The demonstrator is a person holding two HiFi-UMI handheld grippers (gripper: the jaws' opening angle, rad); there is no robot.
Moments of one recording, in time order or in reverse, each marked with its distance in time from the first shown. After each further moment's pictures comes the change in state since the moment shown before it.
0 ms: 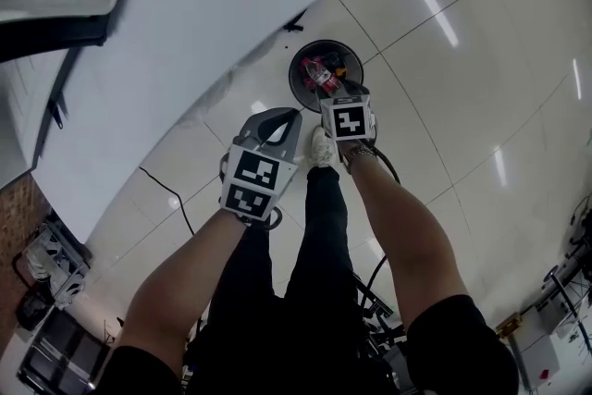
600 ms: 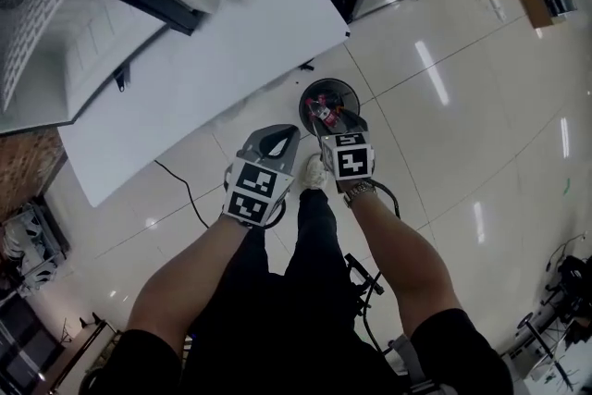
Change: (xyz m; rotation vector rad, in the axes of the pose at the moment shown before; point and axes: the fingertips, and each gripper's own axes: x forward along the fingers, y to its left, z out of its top) left arm -0.109 -0.019 0.055 -0.047 -0.168 0.110; right arm -0.148 0.077 0.068 -0.178 -0.176 0.090
